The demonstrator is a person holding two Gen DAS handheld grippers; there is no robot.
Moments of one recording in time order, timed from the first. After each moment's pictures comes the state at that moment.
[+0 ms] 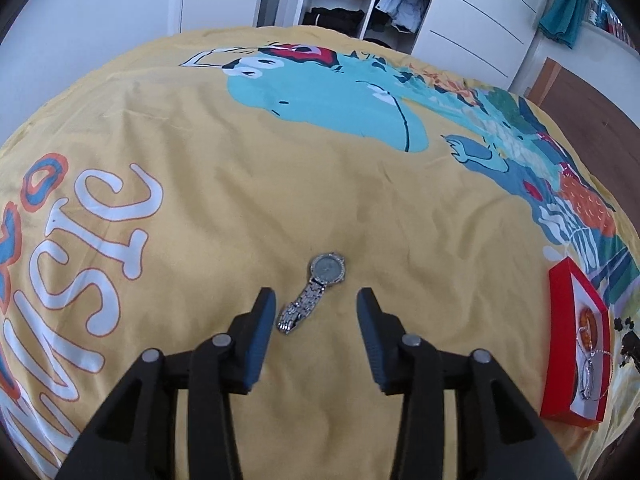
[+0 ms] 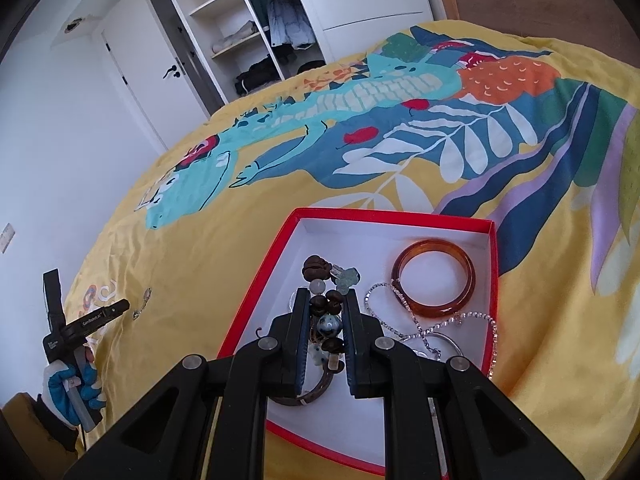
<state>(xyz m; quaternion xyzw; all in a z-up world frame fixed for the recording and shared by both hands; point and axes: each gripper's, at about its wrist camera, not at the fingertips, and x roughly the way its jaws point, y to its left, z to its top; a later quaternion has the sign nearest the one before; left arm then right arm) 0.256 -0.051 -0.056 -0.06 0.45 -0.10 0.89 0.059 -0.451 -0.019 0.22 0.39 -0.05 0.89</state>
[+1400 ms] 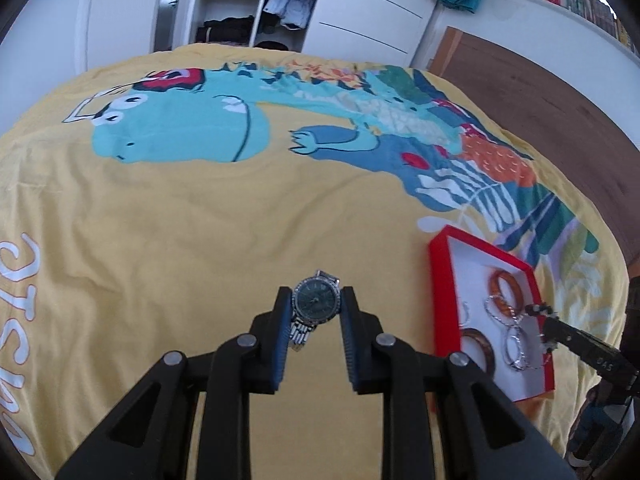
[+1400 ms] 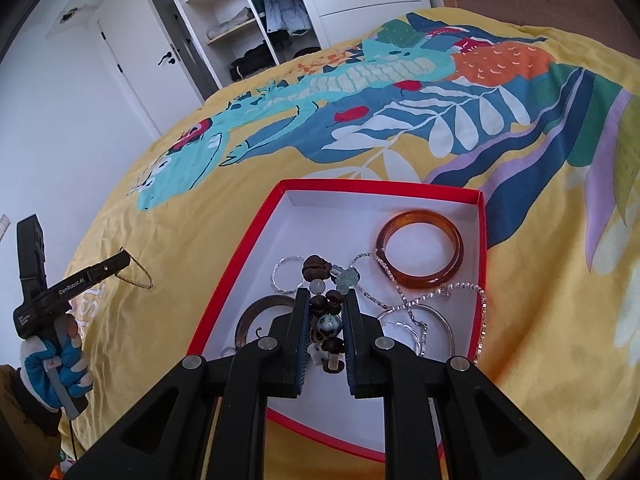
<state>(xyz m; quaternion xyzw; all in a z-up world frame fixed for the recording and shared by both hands) 0.219 -0.173 -0.010 -0.02 0.42 -0.27 0.87 0.044 -0.455 -0.035 0.22 0.42 -0.06 0.88</state>
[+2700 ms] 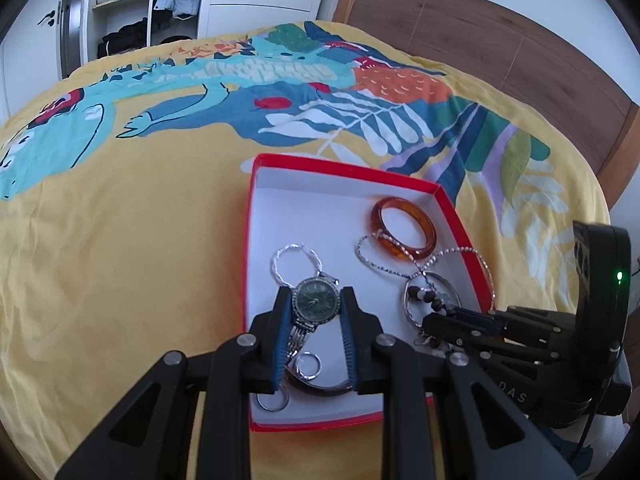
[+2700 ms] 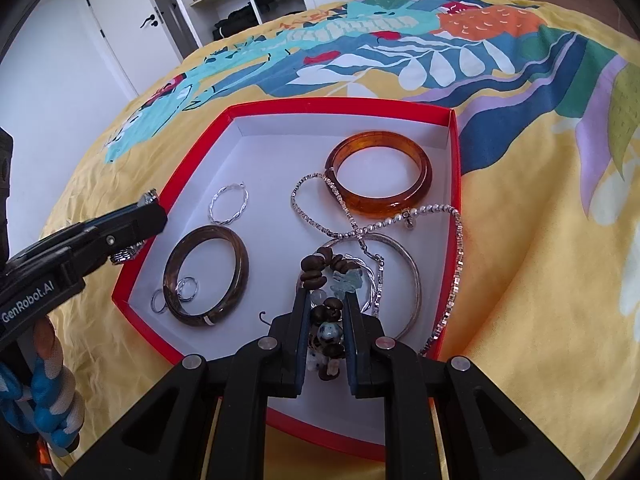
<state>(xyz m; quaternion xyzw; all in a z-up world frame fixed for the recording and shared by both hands) 0.142 -0.321 -0.034 0.07 0.42 -0.37 0.83 0.034 -0.463 -0.088 0.18 0.48 -0.07 0.86</state>
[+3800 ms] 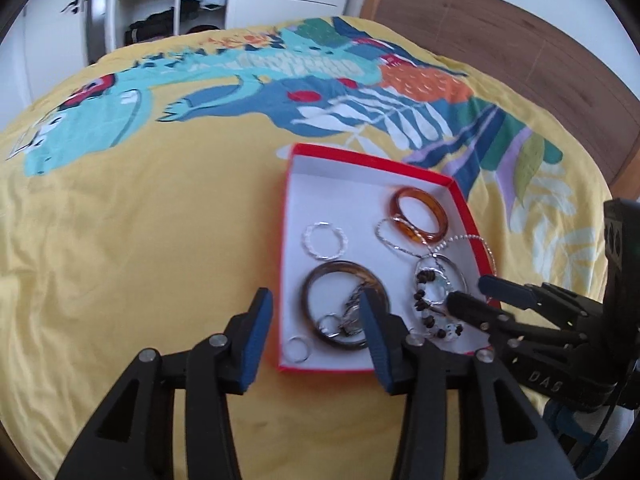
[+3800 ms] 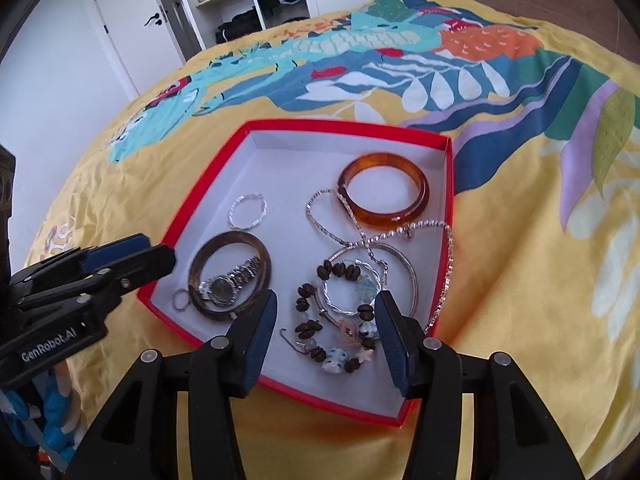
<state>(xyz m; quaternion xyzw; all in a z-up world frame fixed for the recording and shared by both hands) 0.127 -0.281 -0.012 0.06 0.44 -0.31 0.84 0.023 -0.453 -0.052 0.16 0.46 -0.07 0.87</state>
